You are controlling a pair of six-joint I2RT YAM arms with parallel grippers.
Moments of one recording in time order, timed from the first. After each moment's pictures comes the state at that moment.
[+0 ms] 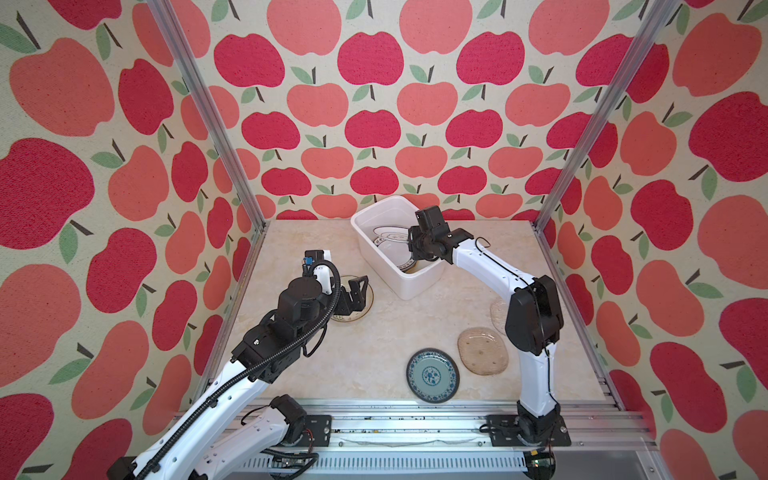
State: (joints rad) left arm -0.66 0.81 0.96 -0.50 -0.18 -0.49; right arm 0.63 2.07 1.85 -0.52 0.05 1.87
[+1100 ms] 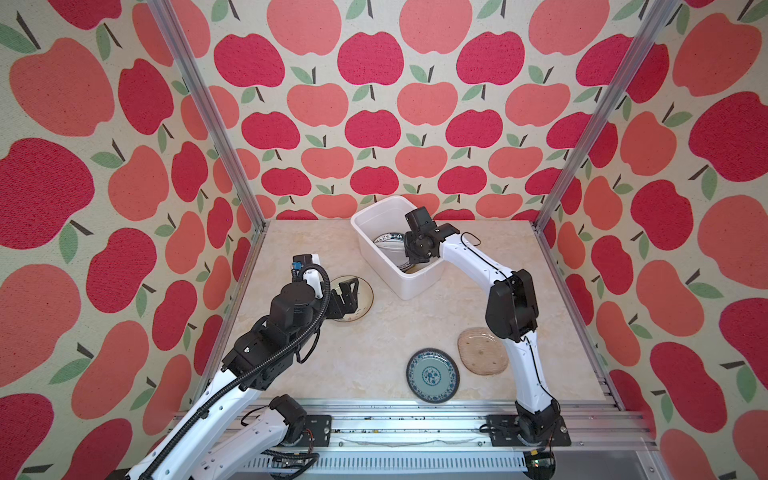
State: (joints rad) left arm -0.64 0.75 0.96 -0.58 -0.24 -0.53; right arm 0.63 2.27 2.08 -0.75 0.06 1.89
